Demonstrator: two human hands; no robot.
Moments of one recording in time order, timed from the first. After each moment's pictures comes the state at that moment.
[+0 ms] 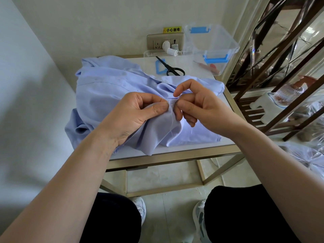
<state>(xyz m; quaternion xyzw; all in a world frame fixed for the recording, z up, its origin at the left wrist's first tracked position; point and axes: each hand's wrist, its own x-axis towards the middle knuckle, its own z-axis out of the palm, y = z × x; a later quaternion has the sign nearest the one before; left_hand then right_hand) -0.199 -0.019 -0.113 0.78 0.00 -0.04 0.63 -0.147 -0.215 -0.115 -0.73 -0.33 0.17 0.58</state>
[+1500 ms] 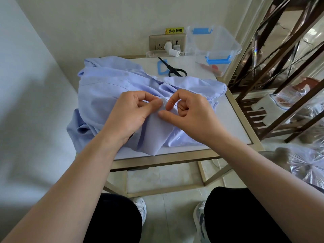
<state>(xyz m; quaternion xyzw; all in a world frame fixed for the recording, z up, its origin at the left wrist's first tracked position) -0.195 -0.019 -0.114 0.82 0.09 0.04 0.57 -0.163 -0.186 -0.125 -0.83 -0.24 0.00 0.51</state>
